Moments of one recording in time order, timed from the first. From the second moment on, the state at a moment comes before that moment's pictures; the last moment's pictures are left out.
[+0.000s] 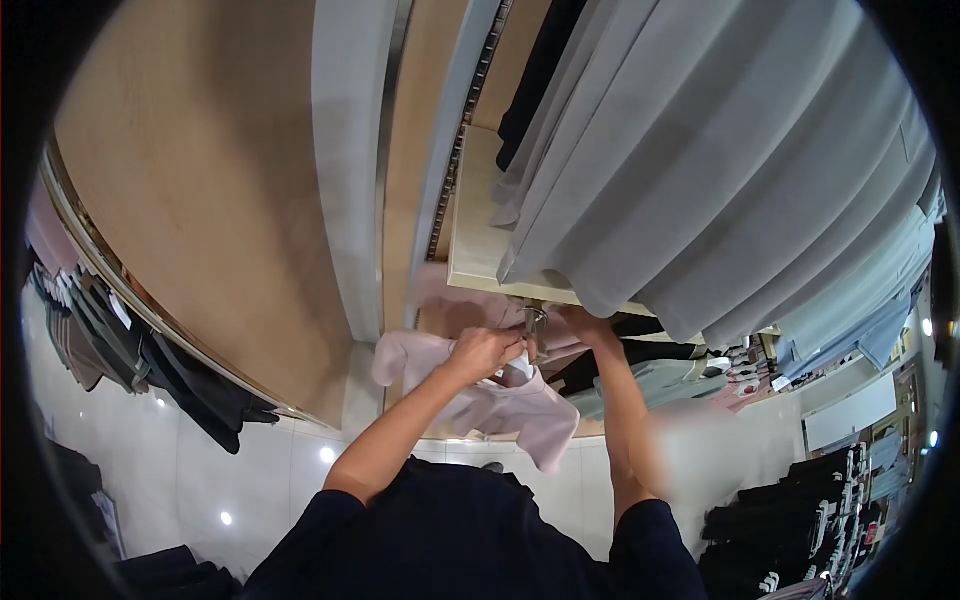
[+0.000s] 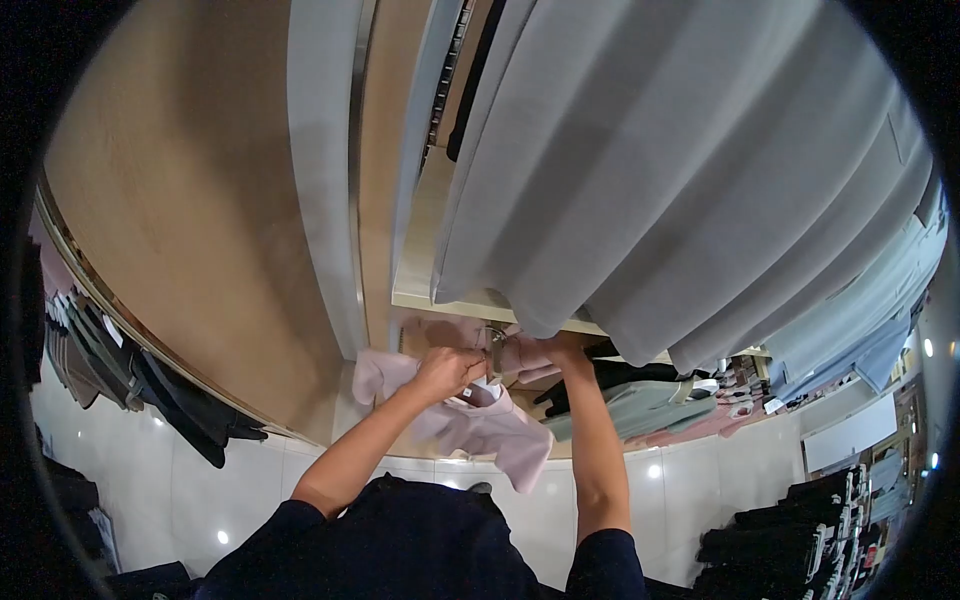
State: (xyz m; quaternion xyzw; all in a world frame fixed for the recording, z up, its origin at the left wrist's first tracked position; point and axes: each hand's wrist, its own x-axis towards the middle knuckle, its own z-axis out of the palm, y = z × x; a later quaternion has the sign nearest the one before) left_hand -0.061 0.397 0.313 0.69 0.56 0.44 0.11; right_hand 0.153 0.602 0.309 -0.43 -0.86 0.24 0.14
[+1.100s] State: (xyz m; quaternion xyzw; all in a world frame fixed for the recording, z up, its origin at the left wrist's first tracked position) left_hand -0.071 0.461 0.206 0.64 0.62 0.44 -0.13; right_hand 0.533 -0.105 -0.092 -0.81 -0.06 0.59 0.05
